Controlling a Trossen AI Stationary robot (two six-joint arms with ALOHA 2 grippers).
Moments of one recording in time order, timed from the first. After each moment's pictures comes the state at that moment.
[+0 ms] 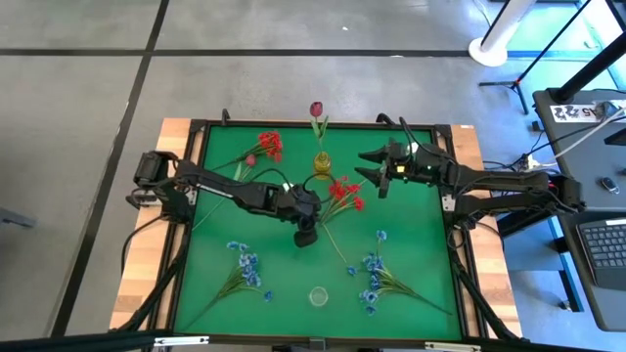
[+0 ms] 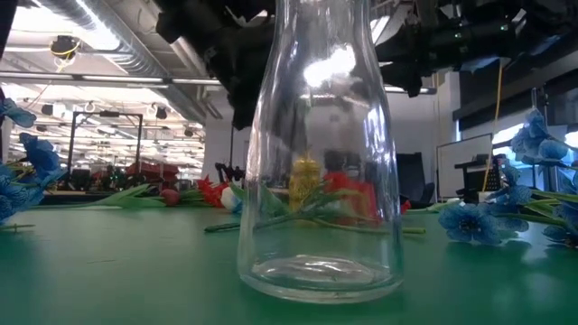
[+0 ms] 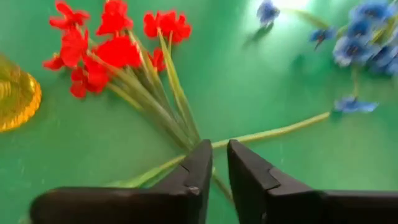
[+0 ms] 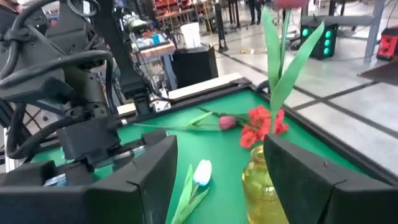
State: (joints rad) left arm -0.08 1.74 1.09 -0.19 -0.16 -0.34; right arm -0.28 1.00 0.52 0.39 -0.08 0.19
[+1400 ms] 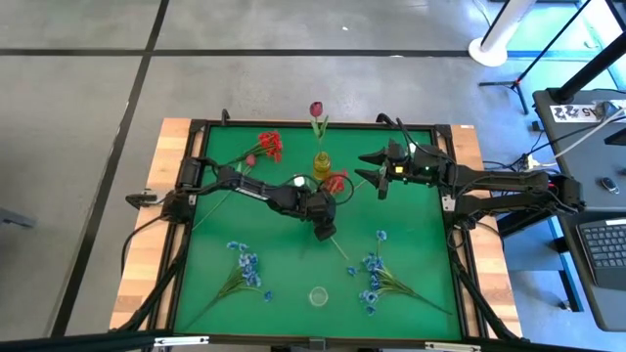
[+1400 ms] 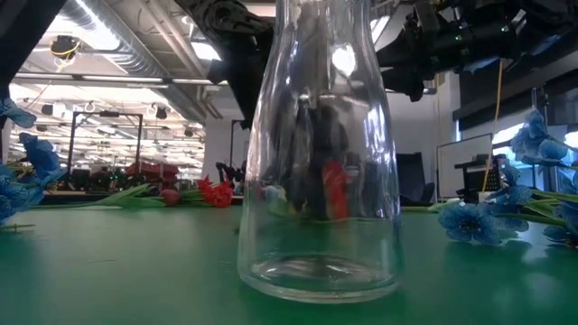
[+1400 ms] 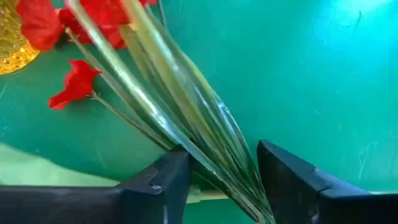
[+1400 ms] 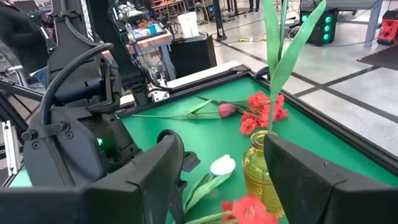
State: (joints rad) left arm -0.02 2.07 1.33 -0.35 -0.25 -0.55; right arm -0.28 1.00 0.52 0.35 -0.06 0.20
